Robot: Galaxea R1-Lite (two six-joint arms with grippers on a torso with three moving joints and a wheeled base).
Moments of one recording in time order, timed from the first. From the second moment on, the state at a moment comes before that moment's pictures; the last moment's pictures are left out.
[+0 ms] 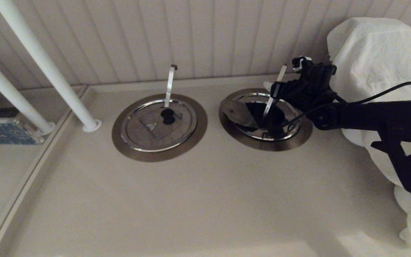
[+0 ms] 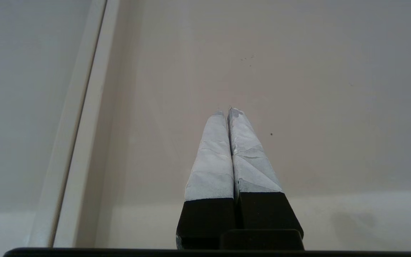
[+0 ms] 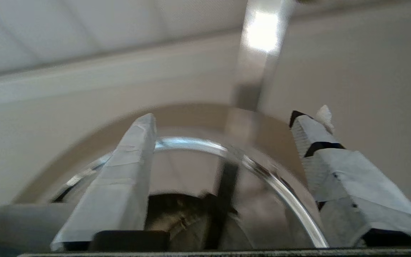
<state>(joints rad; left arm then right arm) 0.00 0.00 -0.03 0.08 0.01 0.00 0.17 2.37 -1.96 -0.49 0.00 0.15</state>
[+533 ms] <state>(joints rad) 0.00 0.00 -0.03 0.08 0.01 0.00 0.16 2.46 -1.97 -0.62 0.01 0.08</state>
